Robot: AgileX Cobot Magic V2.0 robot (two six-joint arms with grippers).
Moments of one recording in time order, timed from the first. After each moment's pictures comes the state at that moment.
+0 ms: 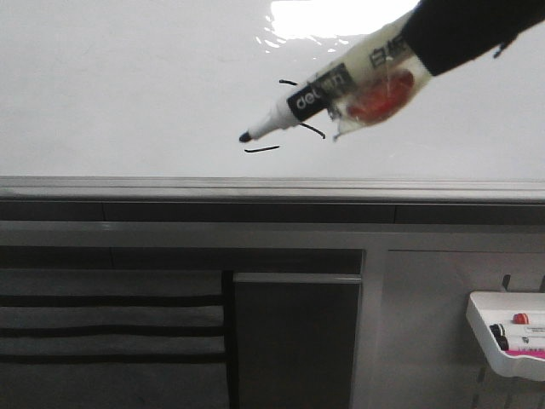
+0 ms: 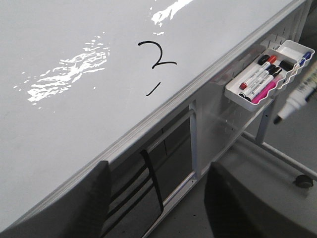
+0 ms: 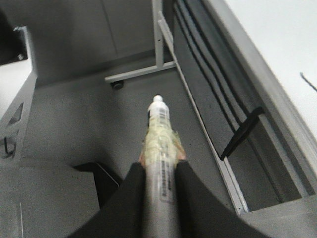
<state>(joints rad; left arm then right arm) -0.34 0.72 -0.67 -0.70 0.63 0.92 0.38 1.04 -0.88 0.78 0.94 -1.22</state>
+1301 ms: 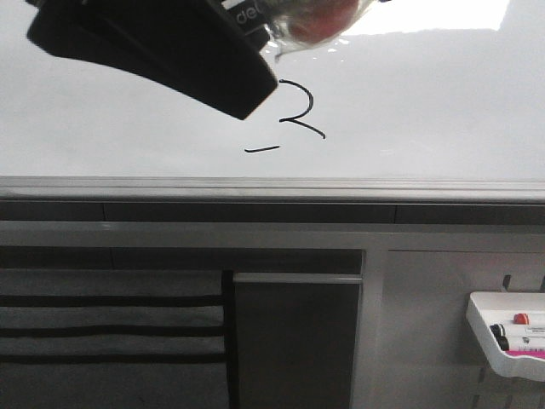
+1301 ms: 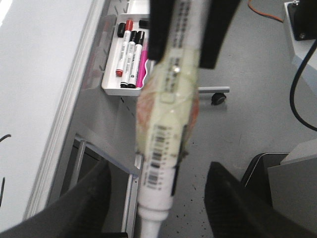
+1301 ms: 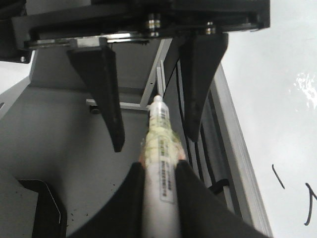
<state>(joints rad) -0.72 1.26 -0.99 -0.73 0.75 1.31 0.38 1.04 -0.88 0.97 0.88 -1.64</state>
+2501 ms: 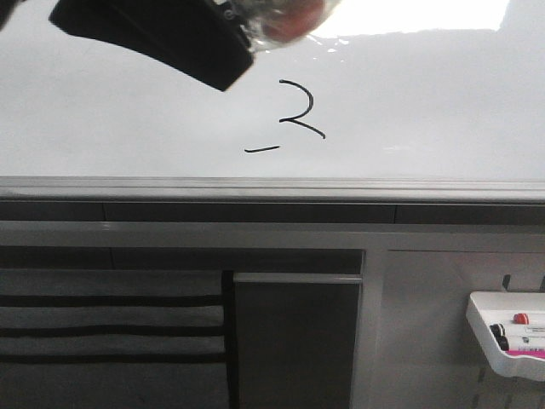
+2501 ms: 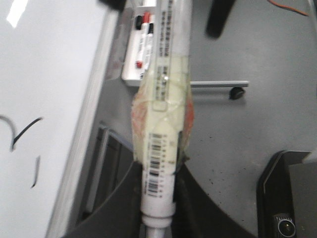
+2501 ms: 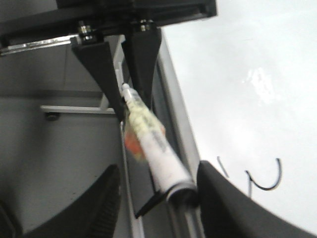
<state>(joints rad) -0.63 1.27 -0.99 -0.69 0.70 1.27 0.38 1.01 -0.88 0.95 0.72 -1.60</state>
